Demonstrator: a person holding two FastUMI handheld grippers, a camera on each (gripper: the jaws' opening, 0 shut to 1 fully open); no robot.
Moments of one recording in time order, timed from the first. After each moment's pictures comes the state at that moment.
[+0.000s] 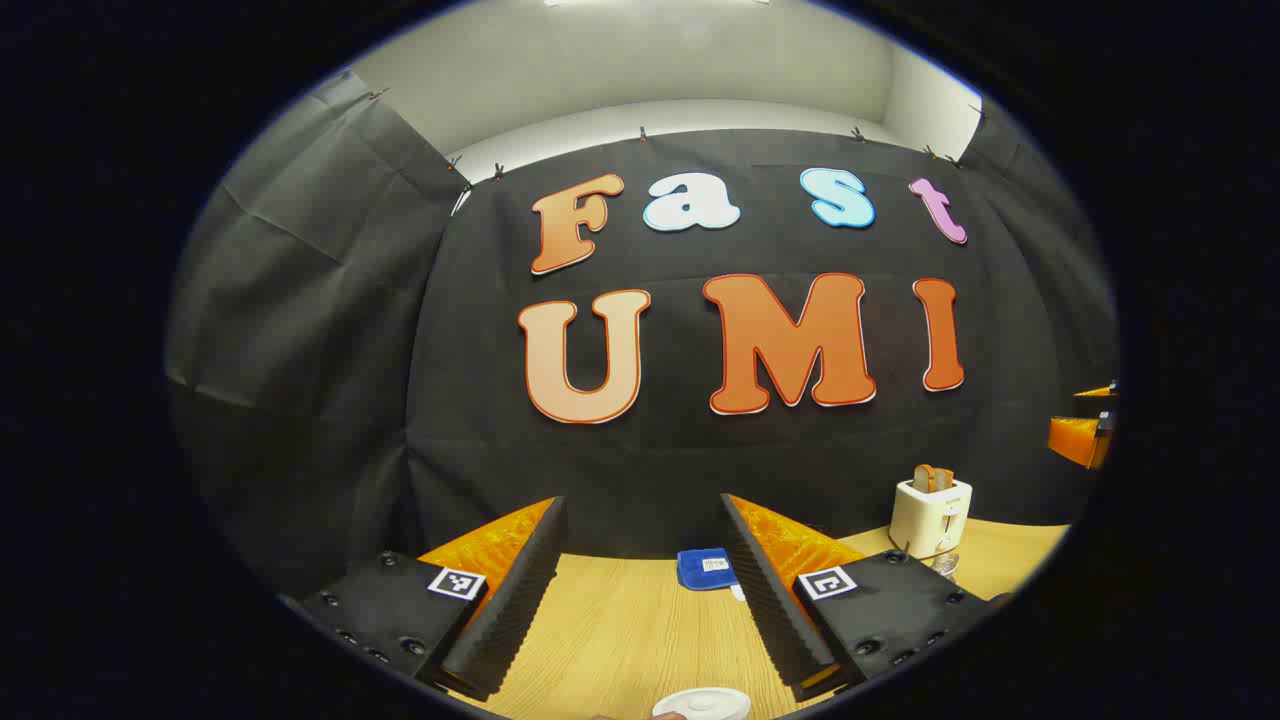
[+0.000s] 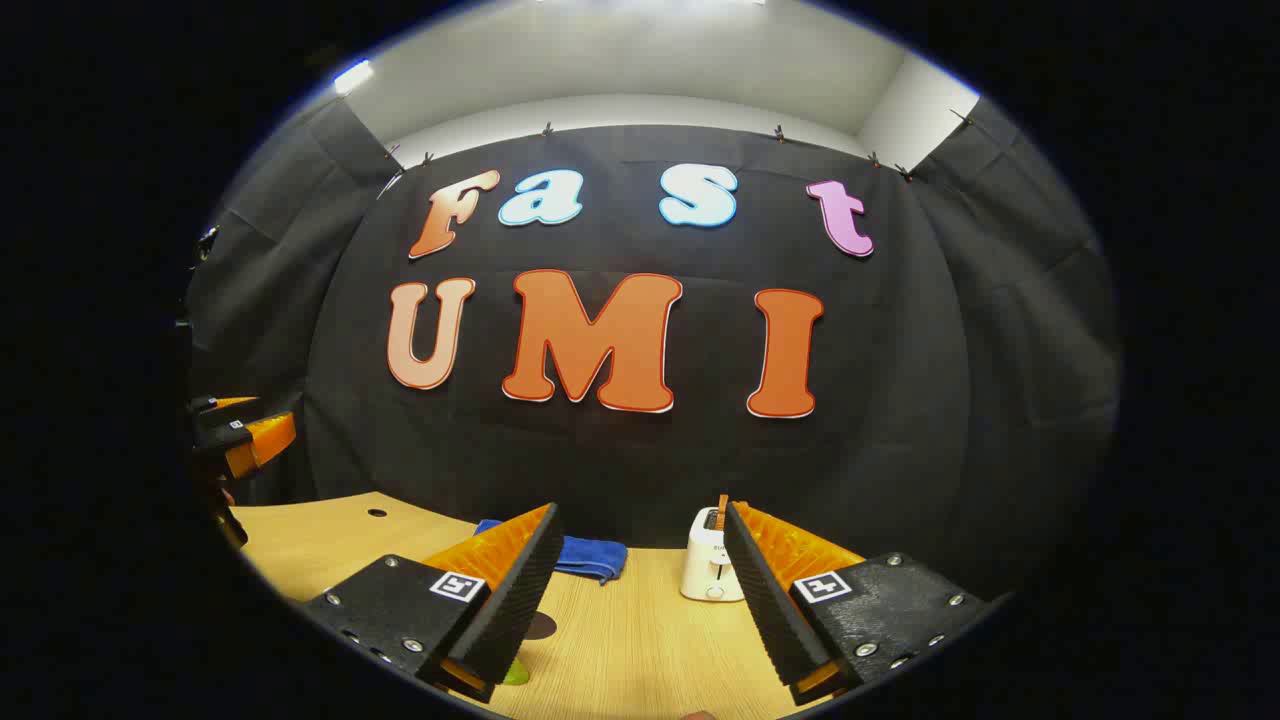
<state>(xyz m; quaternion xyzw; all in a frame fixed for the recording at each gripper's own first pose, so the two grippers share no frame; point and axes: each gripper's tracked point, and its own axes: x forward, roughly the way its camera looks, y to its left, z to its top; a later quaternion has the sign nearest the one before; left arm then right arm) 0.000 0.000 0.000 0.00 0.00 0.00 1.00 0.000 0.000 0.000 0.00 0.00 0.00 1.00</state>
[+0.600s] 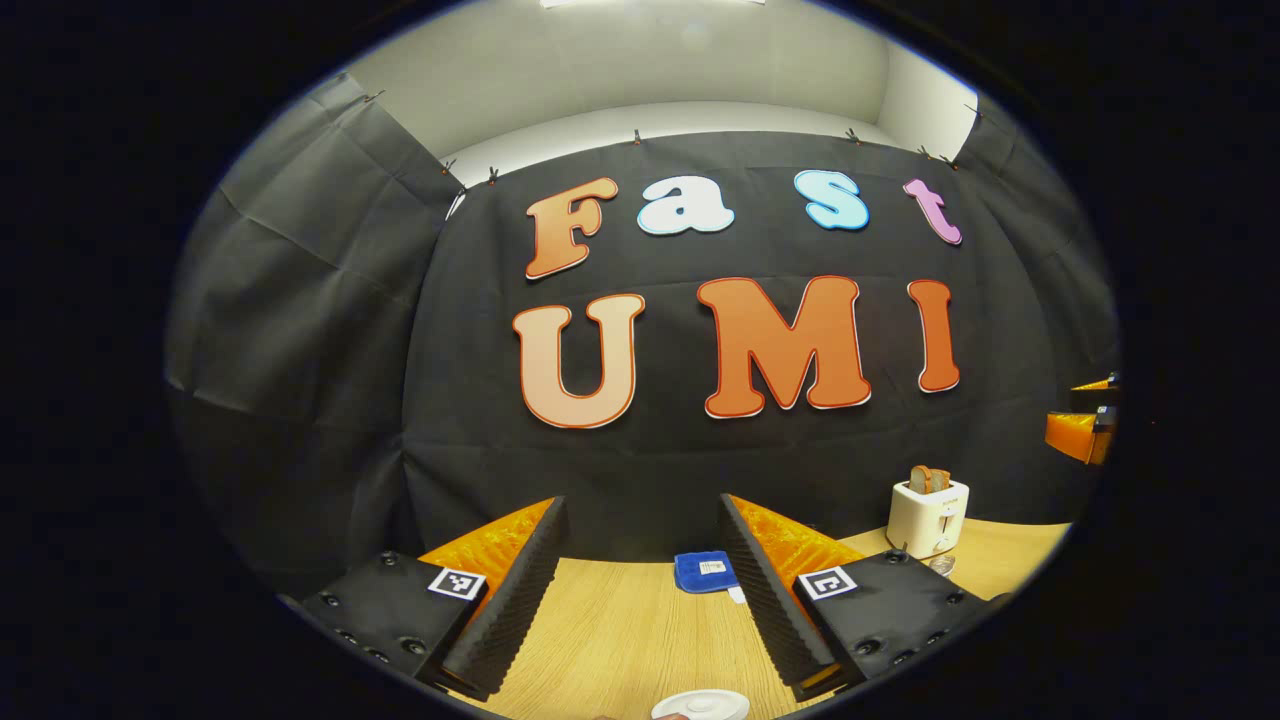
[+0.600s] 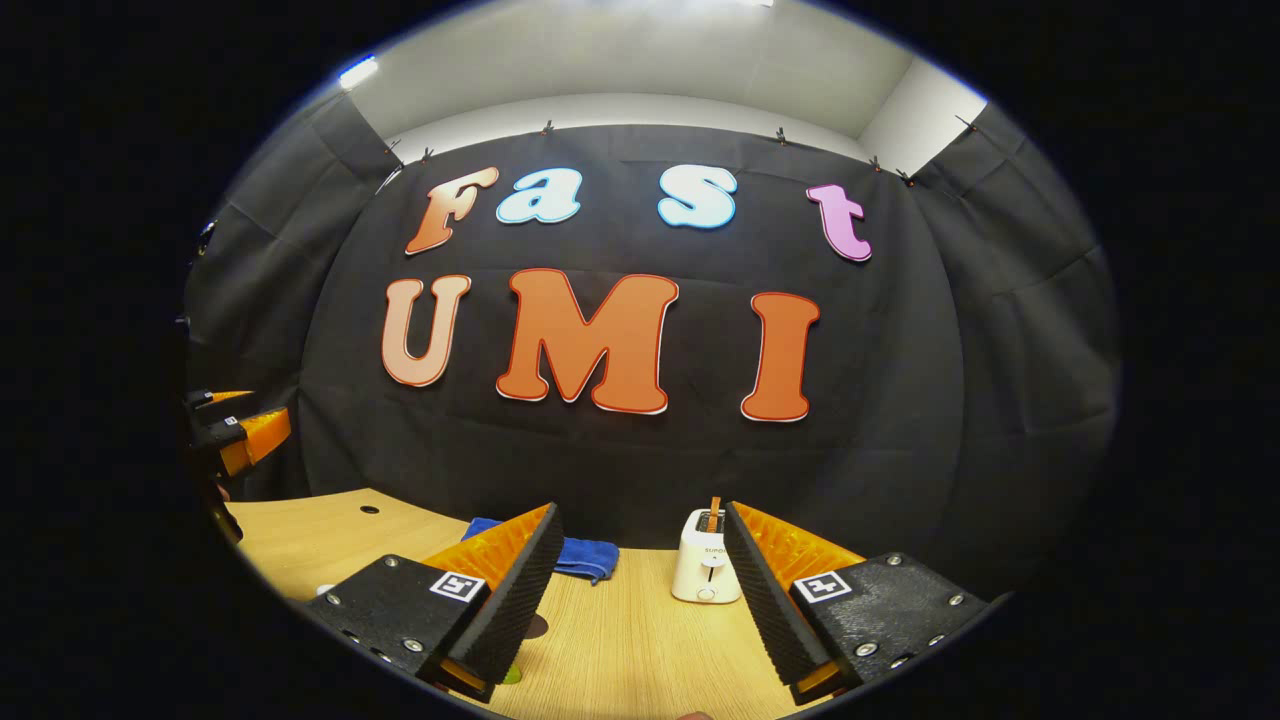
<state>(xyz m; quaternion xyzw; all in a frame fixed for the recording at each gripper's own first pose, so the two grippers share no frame) -0.002 -0.004 0.004 0.00 0.00 -0.01 1.00 0.001 -0.003 0.008 -0.01 0.00 -0.01 1.00</state>
